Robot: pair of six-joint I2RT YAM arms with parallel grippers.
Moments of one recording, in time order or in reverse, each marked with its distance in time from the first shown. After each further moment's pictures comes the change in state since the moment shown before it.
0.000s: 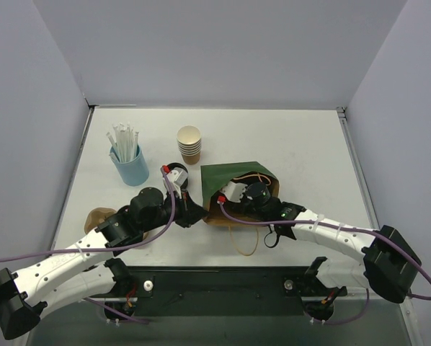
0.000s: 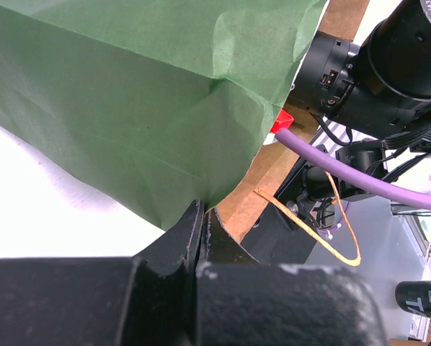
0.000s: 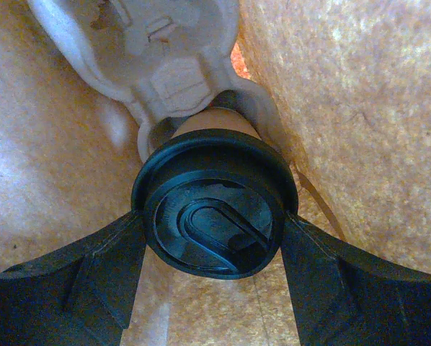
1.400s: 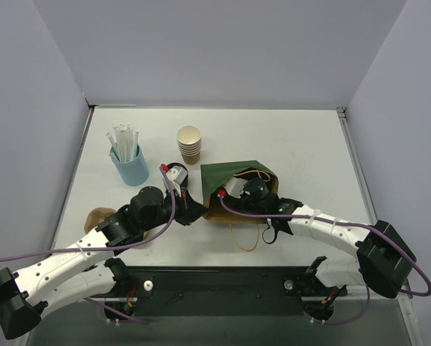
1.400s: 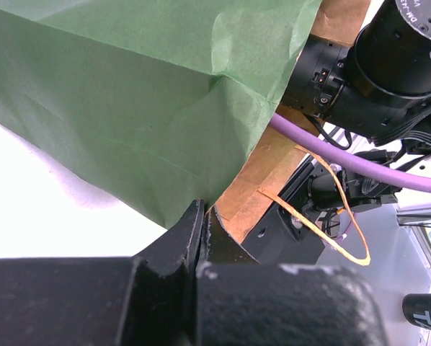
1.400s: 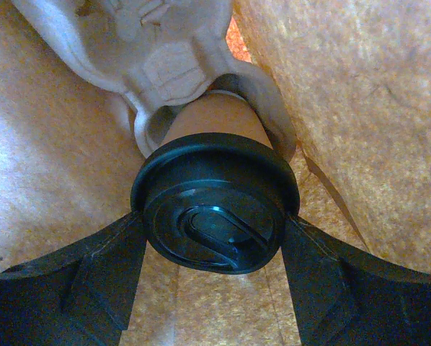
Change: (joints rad) left arm 0.007 0.004 0.002 0.009 -0.024 0.007; right arm -0.031 0.054 0.032 -0.022 0.014 0.062
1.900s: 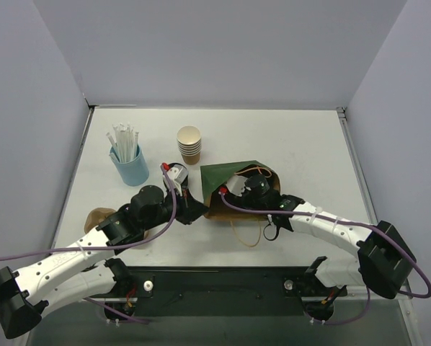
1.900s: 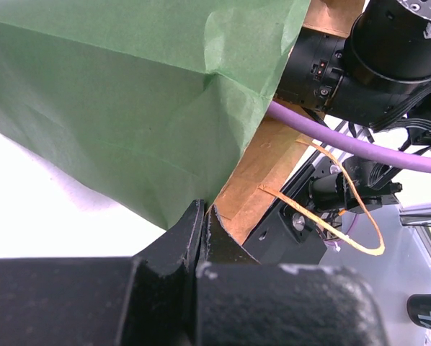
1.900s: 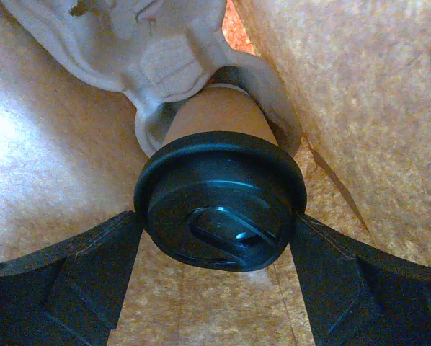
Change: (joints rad) left arm 0.000 0.017 0.013 0.009 0.000 0.020; right arm -0.032 0.007 0.039 -0.067 -0.048 0.014
